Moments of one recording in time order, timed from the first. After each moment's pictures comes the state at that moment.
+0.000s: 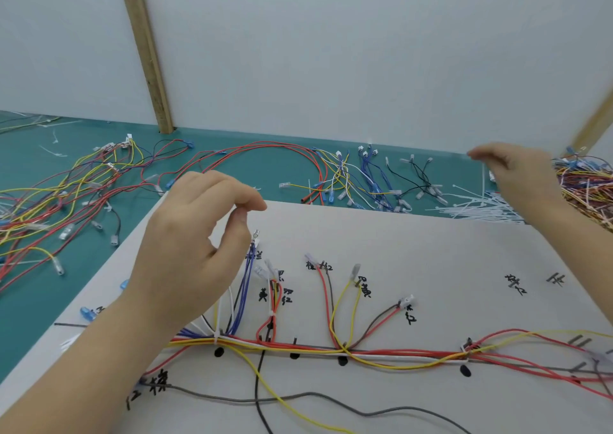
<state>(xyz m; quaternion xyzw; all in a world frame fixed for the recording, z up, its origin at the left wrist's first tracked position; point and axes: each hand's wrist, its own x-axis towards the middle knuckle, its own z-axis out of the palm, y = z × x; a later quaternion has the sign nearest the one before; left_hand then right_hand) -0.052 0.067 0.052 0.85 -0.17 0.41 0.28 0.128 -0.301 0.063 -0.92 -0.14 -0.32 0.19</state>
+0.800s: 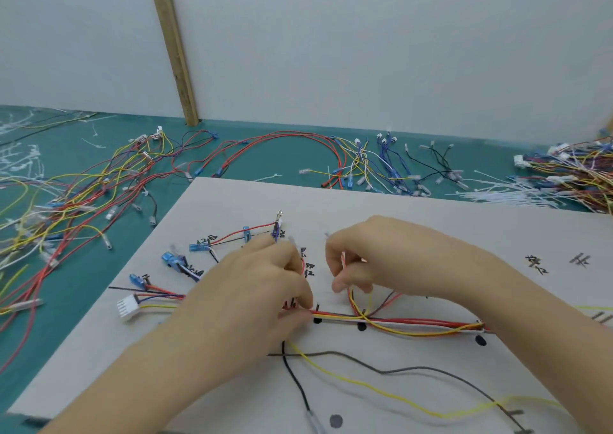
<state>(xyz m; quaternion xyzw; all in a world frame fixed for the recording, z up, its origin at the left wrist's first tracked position) -0.099 0.053 0.035 0.96 -0.22 0.11 0.14 -0.018 -0.118 0.063 -0.91 -0.39 0.13 0.09</state>
